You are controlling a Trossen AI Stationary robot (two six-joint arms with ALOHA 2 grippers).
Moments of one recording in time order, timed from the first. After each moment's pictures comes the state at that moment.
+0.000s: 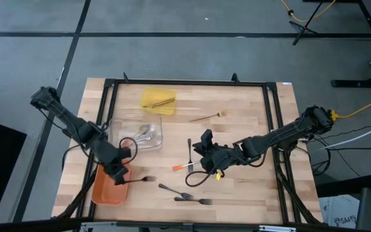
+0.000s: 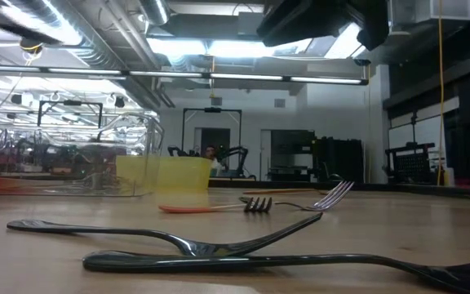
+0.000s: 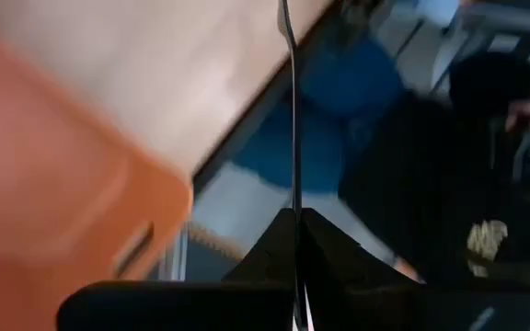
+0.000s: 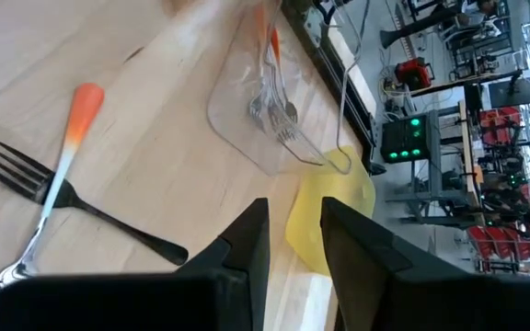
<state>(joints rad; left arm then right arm) -0.62 0.96 0.84 -0.63 0.28 -1.63 0.40 1.57 1.14 -0.24 0.61 -0.68</state>
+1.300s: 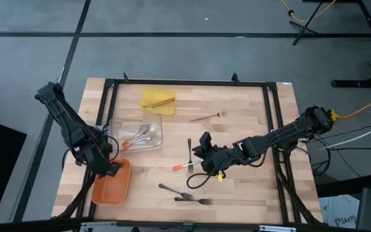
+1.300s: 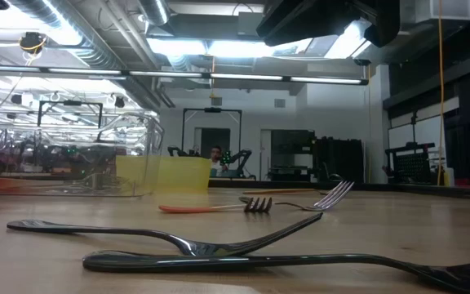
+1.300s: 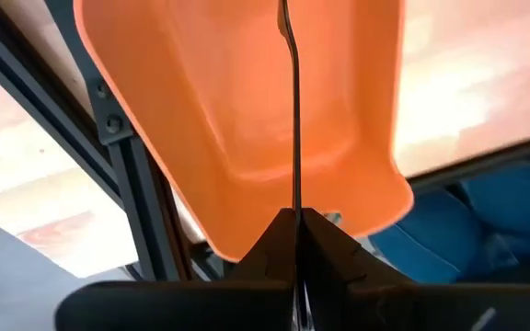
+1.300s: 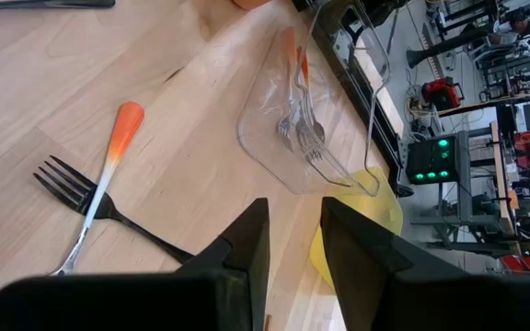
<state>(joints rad) -0.82 0.95 0.84 -1.07 0.22 -2.17 0.40 1.57 1.14 -0.24 0.51 -0.69</state>
